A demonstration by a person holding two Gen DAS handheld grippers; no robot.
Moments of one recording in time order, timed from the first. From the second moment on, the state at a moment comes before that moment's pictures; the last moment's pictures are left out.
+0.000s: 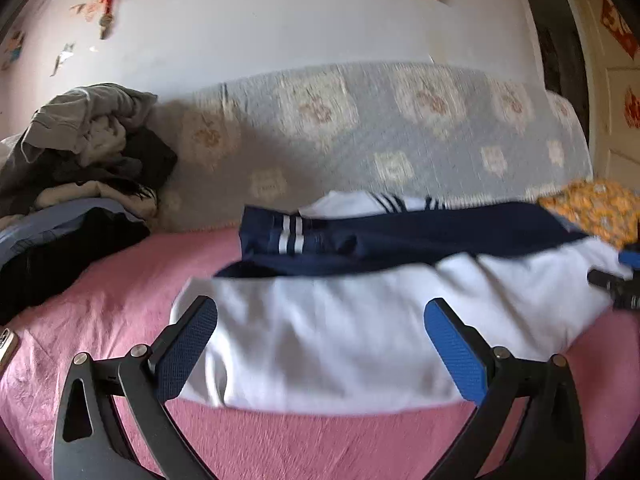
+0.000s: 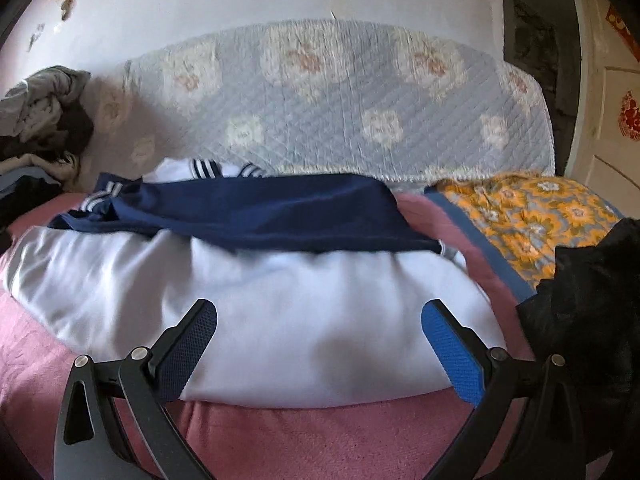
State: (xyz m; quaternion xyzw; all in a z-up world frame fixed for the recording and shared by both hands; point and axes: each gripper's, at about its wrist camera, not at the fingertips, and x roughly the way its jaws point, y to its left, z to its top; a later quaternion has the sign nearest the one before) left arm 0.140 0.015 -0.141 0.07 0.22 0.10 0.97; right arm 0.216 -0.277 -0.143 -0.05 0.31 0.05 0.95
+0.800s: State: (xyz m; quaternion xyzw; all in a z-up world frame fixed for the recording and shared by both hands) left arm 0.158 -0.040 -0.204 0.30 0.34 0.04 0.89; right arm 0.186 -0.179 -0.205 -0.36 0.36 0.12 0.85
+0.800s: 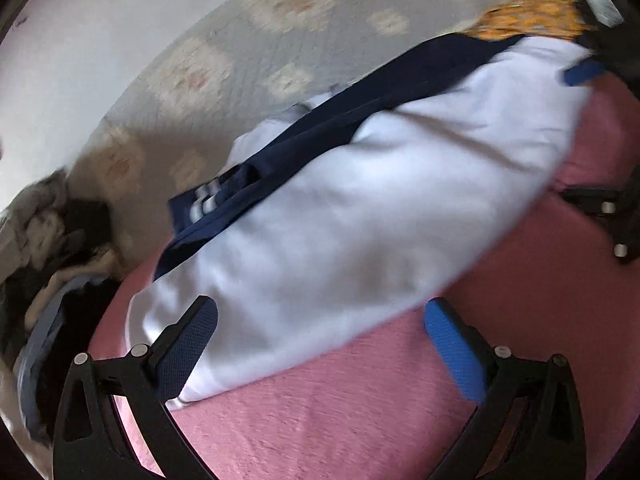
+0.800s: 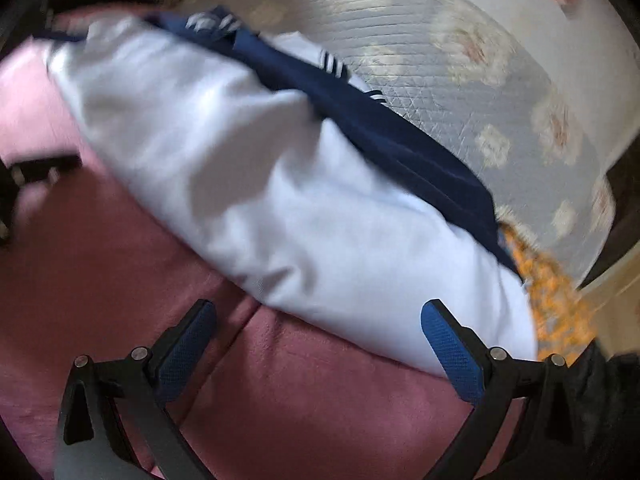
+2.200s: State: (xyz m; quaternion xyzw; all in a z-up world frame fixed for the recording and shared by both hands) left arm 0.123 0.021 -0.073 0.12 0.28 0.05 0.95; right arm 0.141 -0.264 -0.061 -0.16 0.26 0.03 0.95
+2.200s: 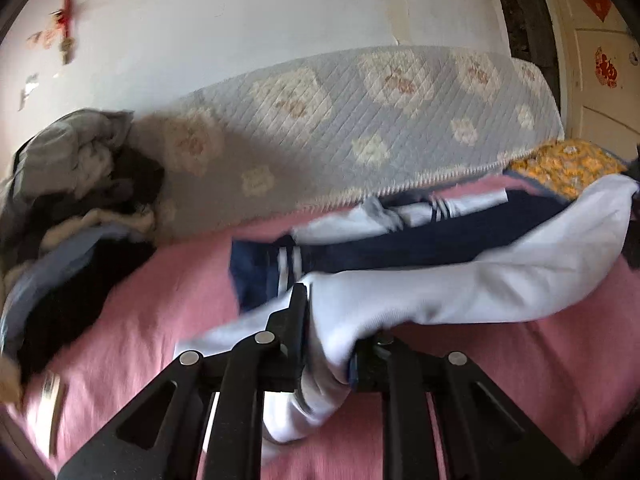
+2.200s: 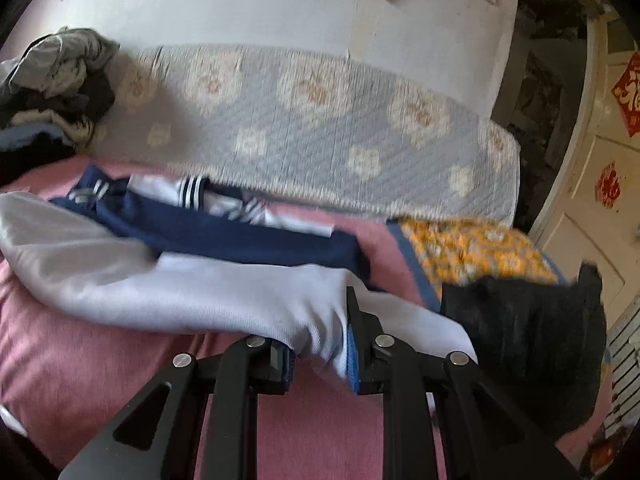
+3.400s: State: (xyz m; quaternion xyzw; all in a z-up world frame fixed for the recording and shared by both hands) left arm 0.242 0.045 -0.105 0.24 0.17 0.08 0.95; right arm 0.328 -0.288 -0.089 -0.04 0.26 0.05 0.96
